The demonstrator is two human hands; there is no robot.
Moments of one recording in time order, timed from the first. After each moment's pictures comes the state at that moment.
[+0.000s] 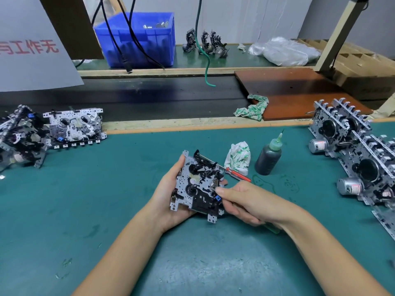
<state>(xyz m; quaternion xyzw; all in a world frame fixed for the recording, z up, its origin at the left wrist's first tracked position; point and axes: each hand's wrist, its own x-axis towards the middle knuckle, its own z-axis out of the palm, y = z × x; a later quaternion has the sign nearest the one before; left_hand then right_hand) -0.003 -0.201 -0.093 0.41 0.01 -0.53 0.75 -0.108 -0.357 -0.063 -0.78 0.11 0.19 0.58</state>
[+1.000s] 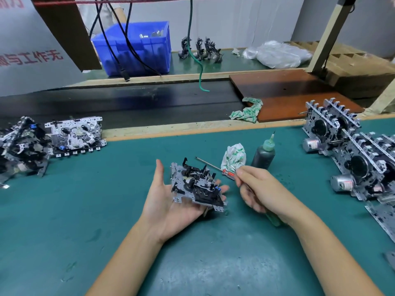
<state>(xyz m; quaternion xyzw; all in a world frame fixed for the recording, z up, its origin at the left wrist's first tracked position) -0.020 -0.194 -0.082 0.24 0.05 -0.53 0.82 -0.114 -0.377 -0.069 -0.78 0.18 0.00 0.60</state>
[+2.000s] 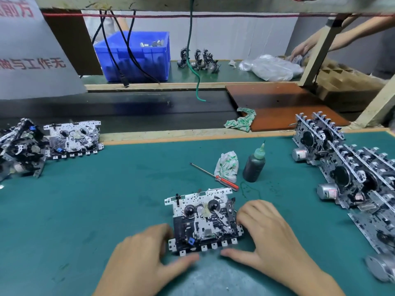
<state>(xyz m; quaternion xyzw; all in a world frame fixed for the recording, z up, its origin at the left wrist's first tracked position) -0.080 -0.133 -0.069 0.93 -0.29 -0.12 0.17 -0.178 -0.356 -0.086 -0.97 -0.02 -0.22 0.04</state>
